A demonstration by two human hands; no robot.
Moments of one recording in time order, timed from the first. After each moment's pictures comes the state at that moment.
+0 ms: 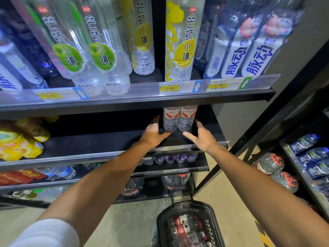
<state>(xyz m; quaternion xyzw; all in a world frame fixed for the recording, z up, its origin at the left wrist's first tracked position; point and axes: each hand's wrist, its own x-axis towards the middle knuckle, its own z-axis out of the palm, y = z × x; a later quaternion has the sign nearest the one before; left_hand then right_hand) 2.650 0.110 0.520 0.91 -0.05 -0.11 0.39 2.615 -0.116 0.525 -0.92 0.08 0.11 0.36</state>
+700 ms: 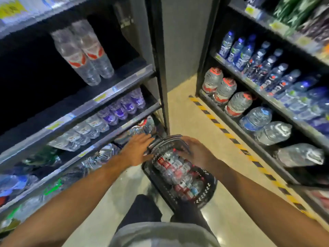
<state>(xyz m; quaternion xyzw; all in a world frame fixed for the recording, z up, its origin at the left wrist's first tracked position) 2.420 0.065 0.427 0.84 -0.48 -0.24 0.00 2.248 -0.166 0.402 -0.89 0.15 0.13 0.42</state>
